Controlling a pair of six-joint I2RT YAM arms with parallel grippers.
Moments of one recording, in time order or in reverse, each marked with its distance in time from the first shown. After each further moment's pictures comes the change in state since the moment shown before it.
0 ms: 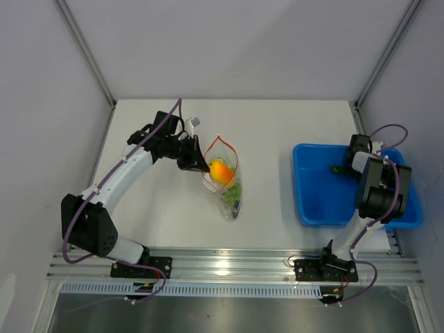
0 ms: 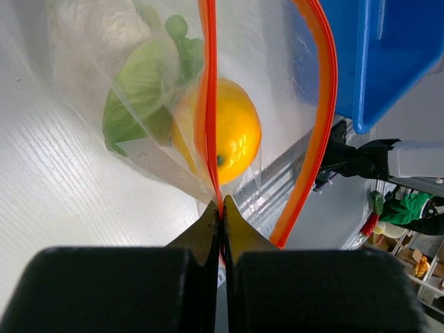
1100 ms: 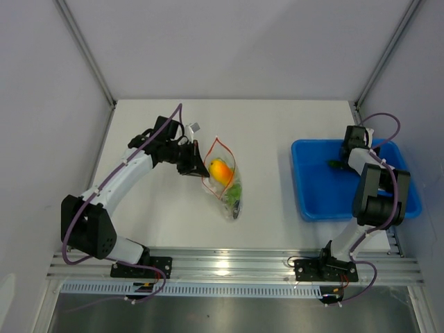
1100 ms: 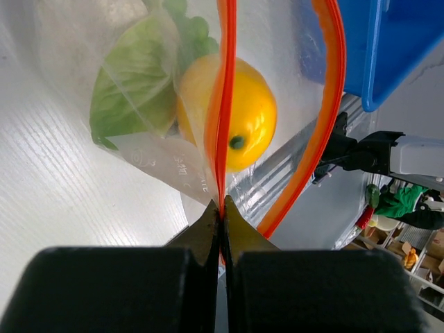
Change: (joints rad) left arm 0.000 -0.019 -0.061 0.017 0.018 -0.010; right arm 0.077 -0.089 0.029 0.010 -0.228 -0.019
